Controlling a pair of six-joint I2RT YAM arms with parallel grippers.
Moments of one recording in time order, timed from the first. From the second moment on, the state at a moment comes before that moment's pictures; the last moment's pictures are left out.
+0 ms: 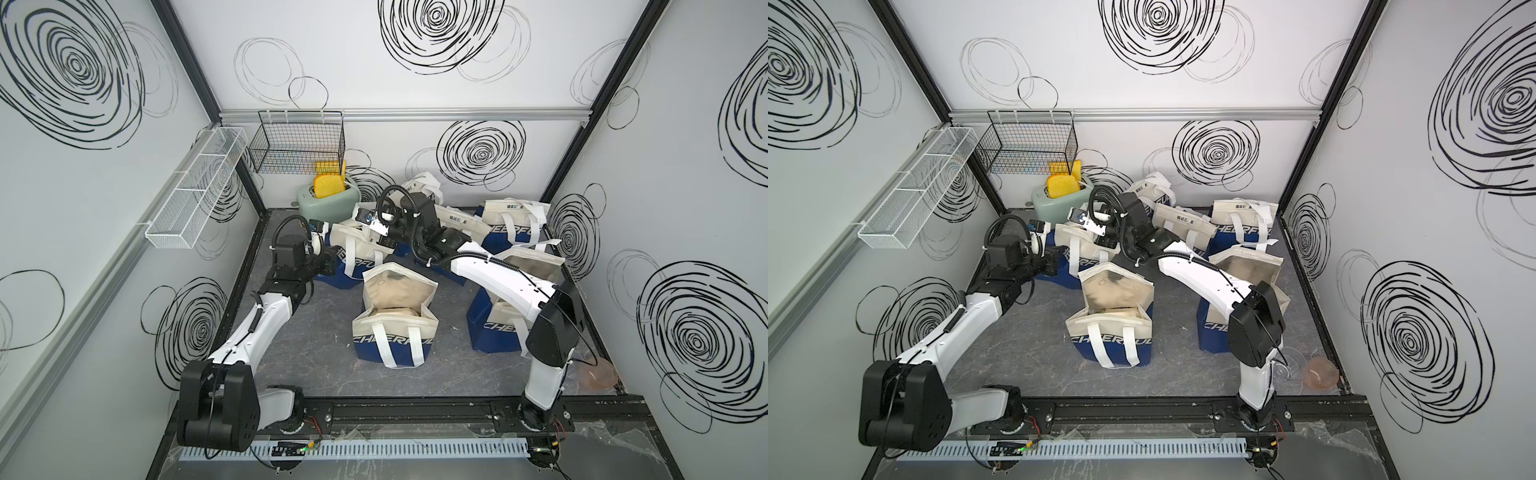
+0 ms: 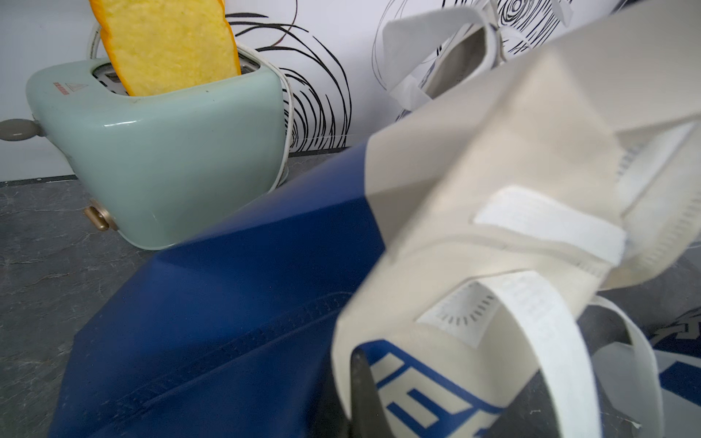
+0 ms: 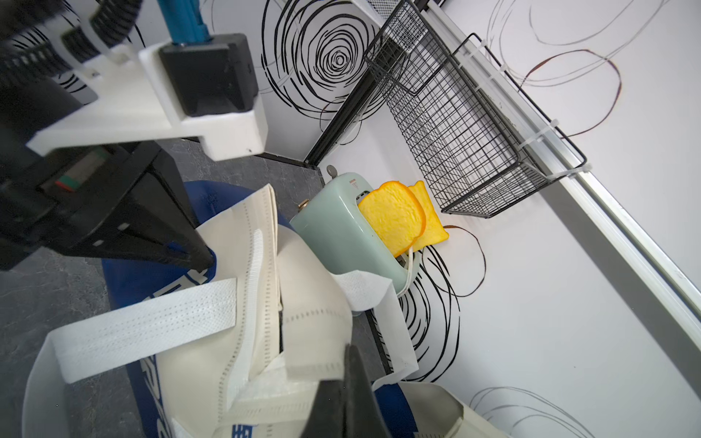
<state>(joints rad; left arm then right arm) -0.03 1.27 0.83 -0.03 0.34 -0.04 0.79 1.85 1.73 -0.16 -0.11 -0.69</state>
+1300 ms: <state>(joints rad) -0.10 1.11 0.86 -0.20 0.45 -0.11 0.81 1.83 1.64 0.01 -0.10 -0.55</state>
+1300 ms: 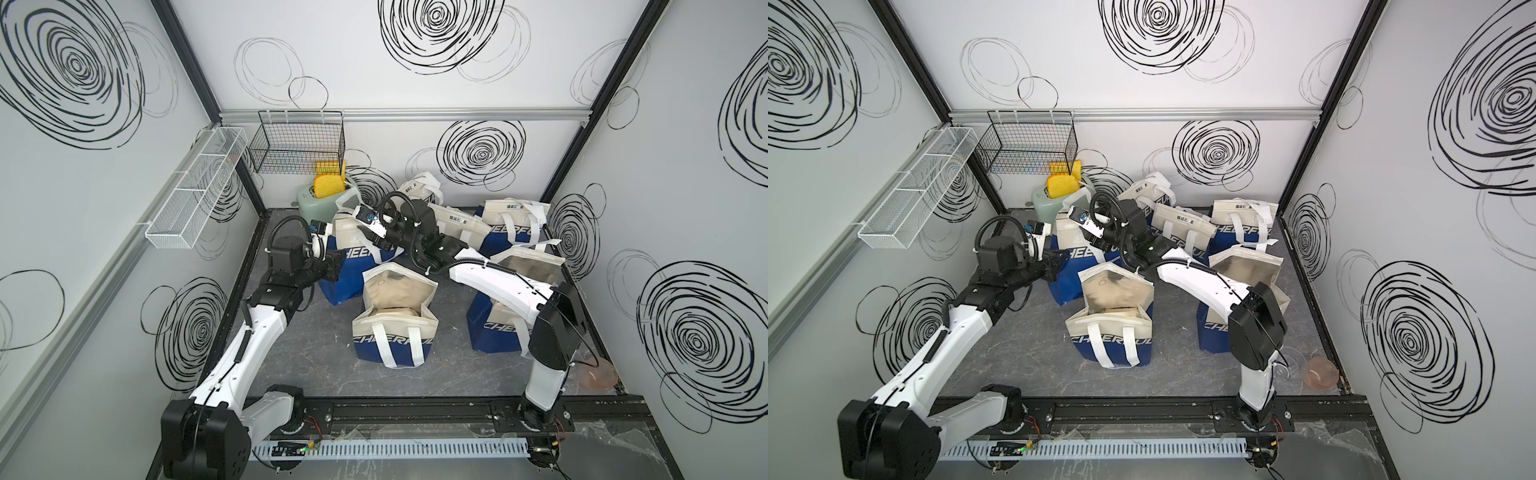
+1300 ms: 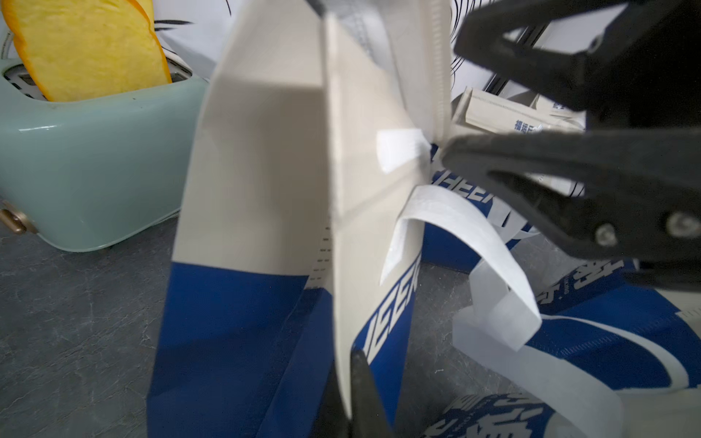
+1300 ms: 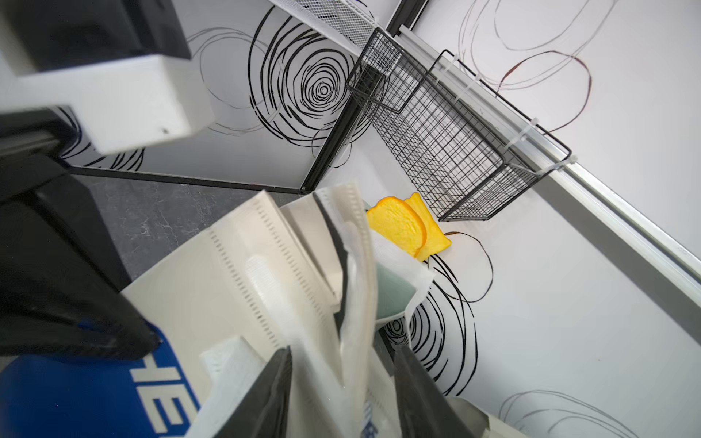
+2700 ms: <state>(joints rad) -0.09 1.12 0.86 -0.23 0.47 -0.08 0.78 1.83 1.56 0.01 -0.14 -0.48</state>
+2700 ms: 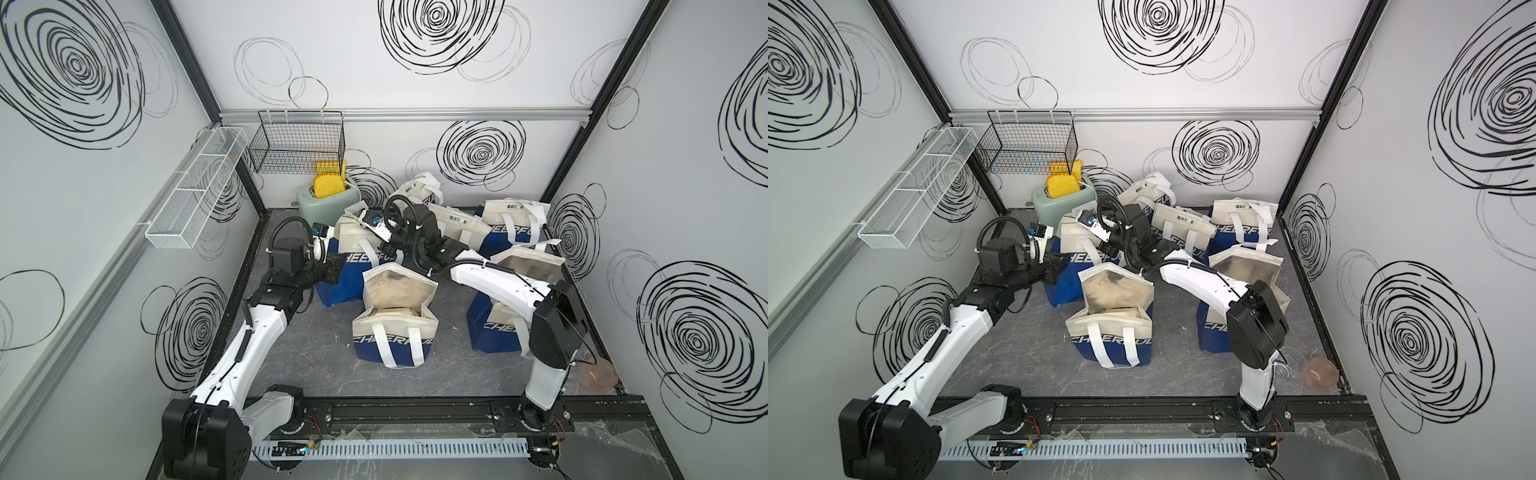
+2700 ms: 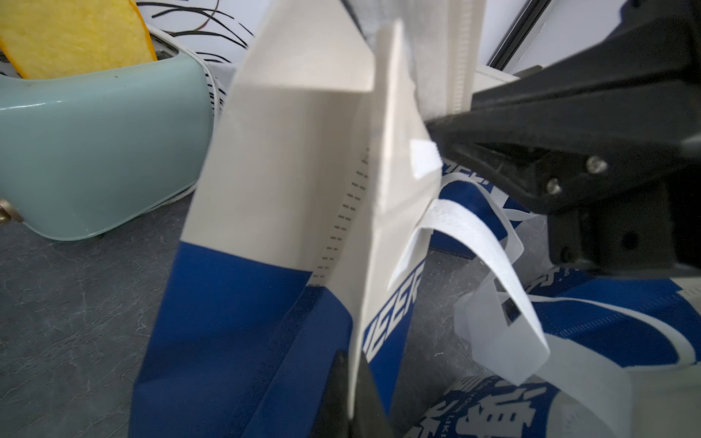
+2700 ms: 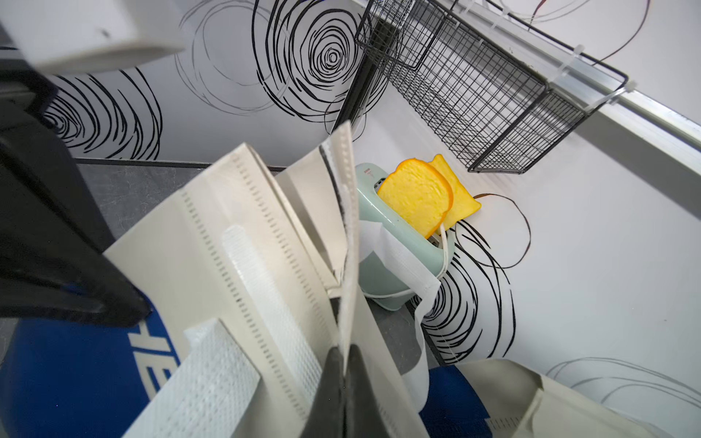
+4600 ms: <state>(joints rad) 0.16 1.20 0.75 -0.09 0.39 -0.10 0.80 1.83 1.68 -0.18 -0.13 -0.59</state>
